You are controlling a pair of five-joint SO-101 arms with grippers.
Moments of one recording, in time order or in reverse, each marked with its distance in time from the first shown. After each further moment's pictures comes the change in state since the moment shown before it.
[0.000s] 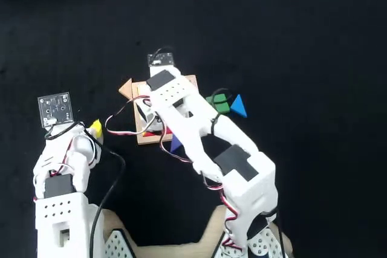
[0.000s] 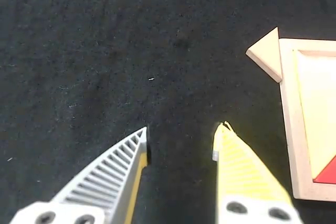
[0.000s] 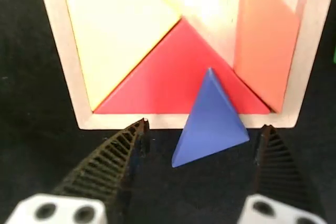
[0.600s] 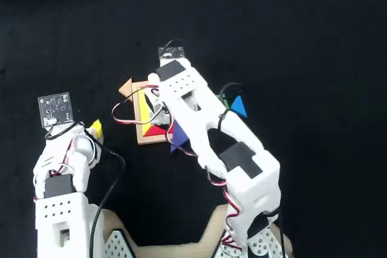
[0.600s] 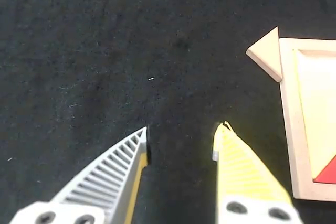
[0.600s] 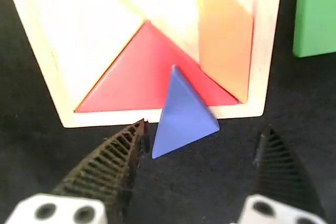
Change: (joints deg) left arm 0.0 0.0 0.0 0.0 0.0; right arm 3.6 -0.1 -4.0 5.7 0.2
